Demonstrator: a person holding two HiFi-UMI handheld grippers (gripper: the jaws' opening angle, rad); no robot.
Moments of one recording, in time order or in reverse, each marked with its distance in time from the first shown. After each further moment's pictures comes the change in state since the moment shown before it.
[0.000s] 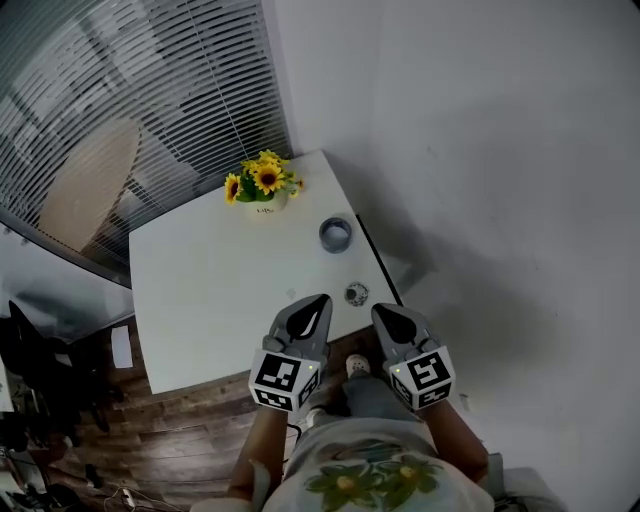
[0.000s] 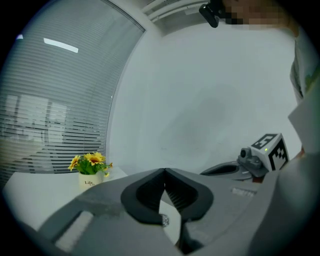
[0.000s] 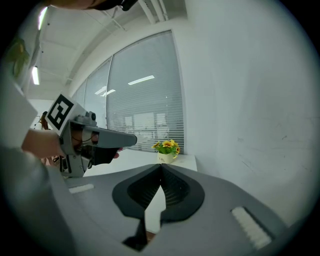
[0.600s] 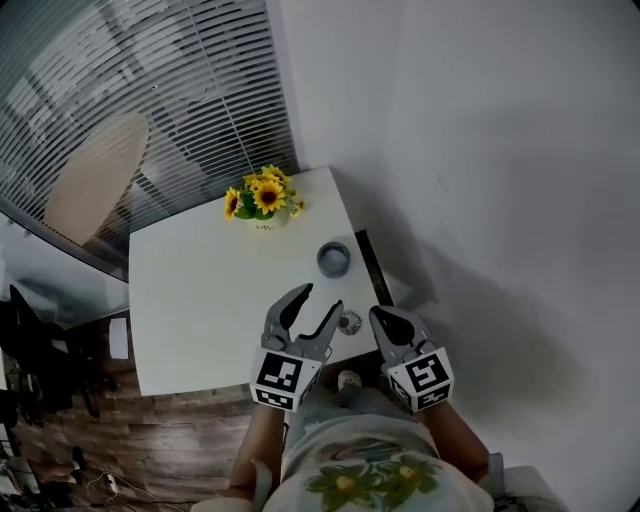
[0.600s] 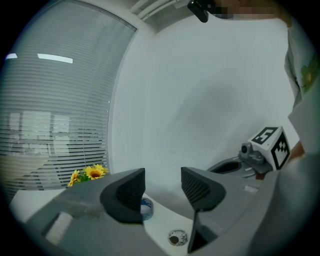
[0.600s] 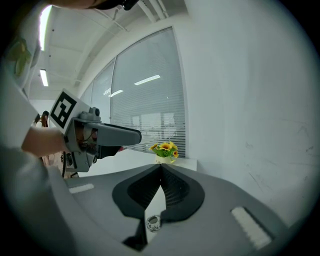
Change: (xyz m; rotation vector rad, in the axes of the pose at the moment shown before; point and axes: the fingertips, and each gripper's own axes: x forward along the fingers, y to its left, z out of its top) left arm 0.063 0.022 0.027 0.097 0.005 0.092; right arm 0.040 -0.057 0.018 -0.042 -0.004 0.102
